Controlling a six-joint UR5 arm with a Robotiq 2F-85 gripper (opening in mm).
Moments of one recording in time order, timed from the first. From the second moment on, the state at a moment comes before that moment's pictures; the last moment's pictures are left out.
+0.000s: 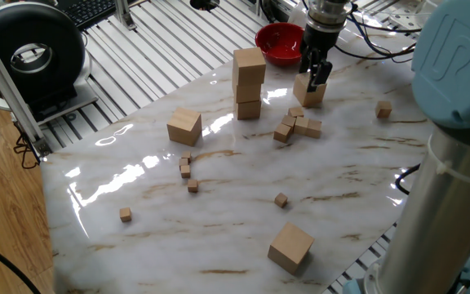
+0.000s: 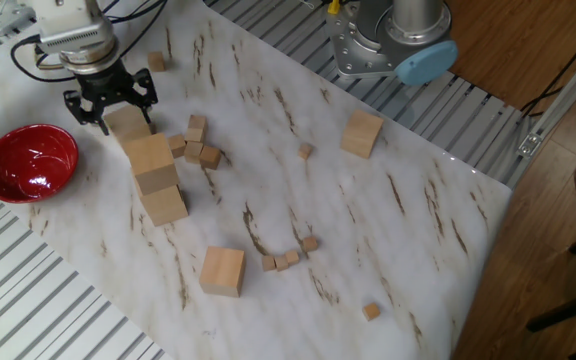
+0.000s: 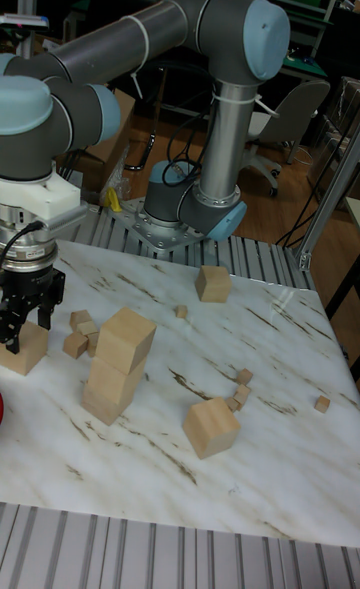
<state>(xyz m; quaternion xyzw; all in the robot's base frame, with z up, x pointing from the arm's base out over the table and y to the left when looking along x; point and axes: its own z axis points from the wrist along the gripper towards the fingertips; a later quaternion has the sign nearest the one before) 0.547 -0.210 0.046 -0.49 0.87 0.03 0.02</state>
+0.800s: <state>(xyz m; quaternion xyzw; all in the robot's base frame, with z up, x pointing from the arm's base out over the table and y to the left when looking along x) 0.547 -0.222 0.054 -0.47 0.88 -0.01 0.01</state>
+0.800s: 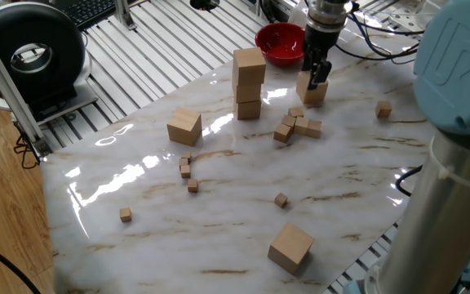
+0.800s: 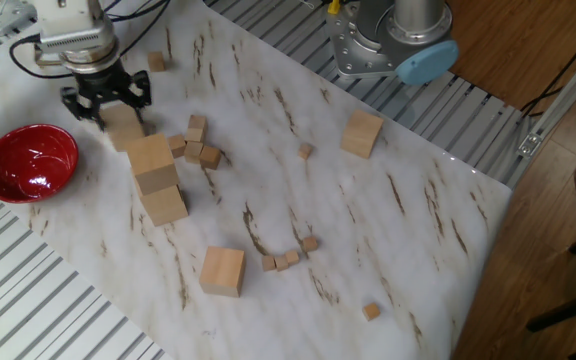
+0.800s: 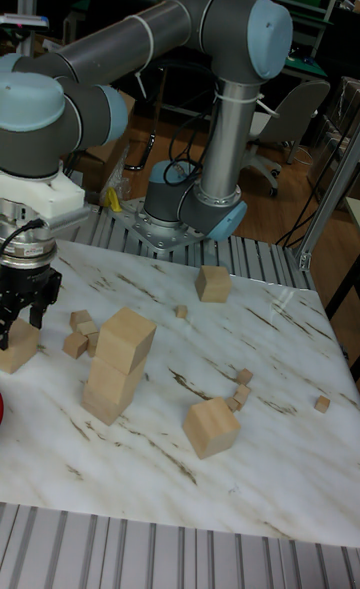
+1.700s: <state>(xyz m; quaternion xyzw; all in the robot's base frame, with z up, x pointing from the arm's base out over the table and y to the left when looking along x) 0.585 -0.226 0.132 -0.43 0.90 -0.03 0.03</state>
